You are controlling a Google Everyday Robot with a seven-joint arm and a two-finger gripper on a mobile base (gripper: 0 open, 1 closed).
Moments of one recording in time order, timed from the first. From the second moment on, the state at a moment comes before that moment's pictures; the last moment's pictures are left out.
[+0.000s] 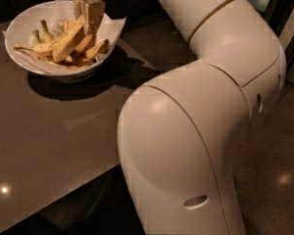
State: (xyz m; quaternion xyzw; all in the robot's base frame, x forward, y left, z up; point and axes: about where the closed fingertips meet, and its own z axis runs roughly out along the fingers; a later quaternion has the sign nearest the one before) arm 0.692 0.147 0.998 -0.85 0.45 -0.02 0.27
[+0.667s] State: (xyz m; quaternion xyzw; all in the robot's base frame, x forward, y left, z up) arm 0.689 0.152 1.006 -0.85 0.44 -0.02 0.27
